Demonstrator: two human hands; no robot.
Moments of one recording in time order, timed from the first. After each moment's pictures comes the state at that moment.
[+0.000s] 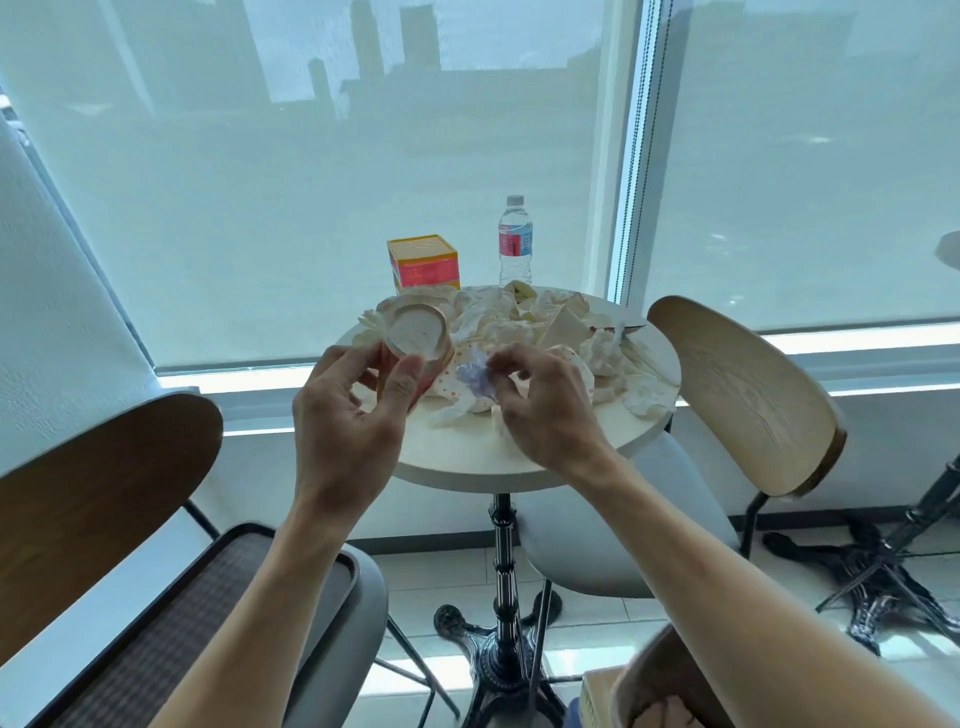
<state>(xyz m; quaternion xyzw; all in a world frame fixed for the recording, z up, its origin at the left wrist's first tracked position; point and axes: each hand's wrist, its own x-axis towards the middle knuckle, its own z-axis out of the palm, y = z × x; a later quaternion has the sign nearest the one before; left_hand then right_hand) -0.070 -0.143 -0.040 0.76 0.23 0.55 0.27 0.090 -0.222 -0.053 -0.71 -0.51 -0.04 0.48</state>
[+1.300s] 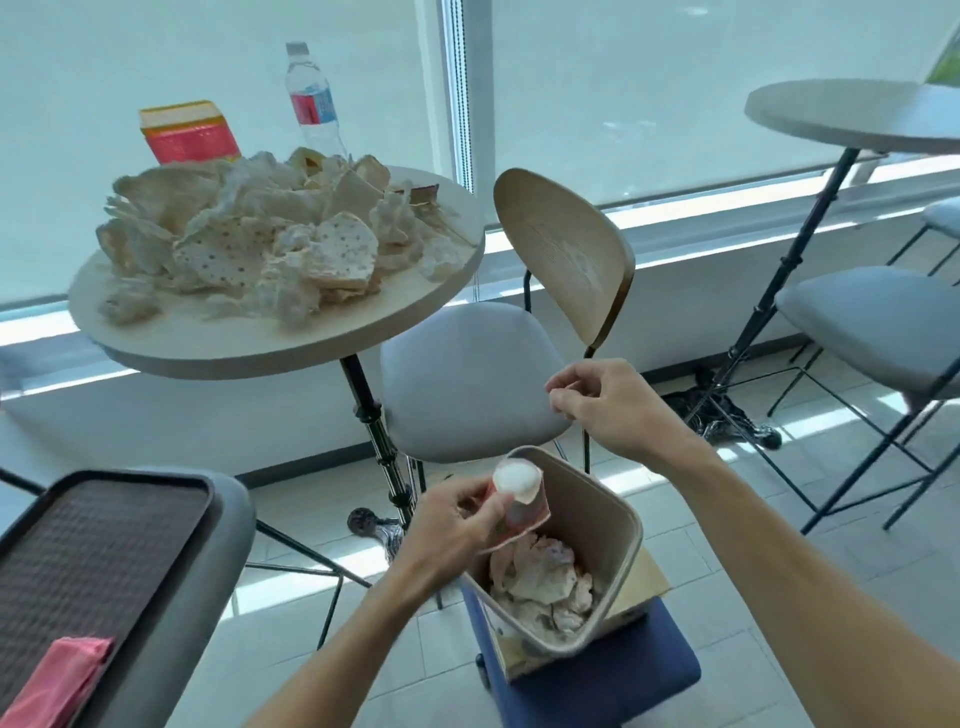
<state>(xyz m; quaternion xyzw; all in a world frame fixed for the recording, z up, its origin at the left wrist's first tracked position) 0.021 -0.338 -0.239 0.82 0.21 0.11 0.52 0.185 -0.466 -0.148 -0.82 -0.30 0.20 0.44</state>
